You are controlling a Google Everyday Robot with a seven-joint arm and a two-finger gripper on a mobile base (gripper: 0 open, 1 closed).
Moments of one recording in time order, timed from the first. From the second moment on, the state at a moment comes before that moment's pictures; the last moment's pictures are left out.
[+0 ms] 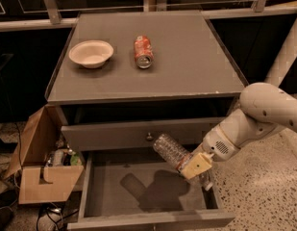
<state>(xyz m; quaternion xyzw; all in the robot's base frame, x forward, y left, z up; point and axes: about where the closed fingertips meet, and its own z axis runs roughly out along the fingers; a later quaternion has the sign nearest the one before) 0.427 -0.135 0.686 -0.42 0.84 0.33 0.08</state>
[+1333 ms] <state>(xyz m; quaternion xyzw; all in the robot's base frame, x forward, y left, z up) 0.444 -0.100 0.577 -0.32 0.90 0.29 0.06</state>
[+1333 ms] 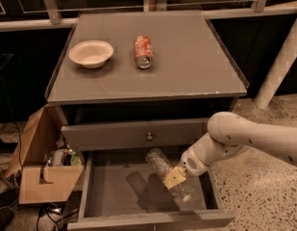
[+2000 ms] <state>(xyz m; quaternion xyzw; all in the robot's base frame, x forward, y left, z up) 0.443 -0.096 0.570 -0.31 0.91 0.28 0.05</state>
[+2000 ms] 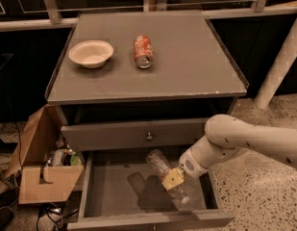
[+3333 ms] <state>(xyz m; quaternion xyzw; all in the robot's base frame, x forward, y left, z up) 0.444 -0.081 0.511 -0.22 0.93 0.28 0.01</state>
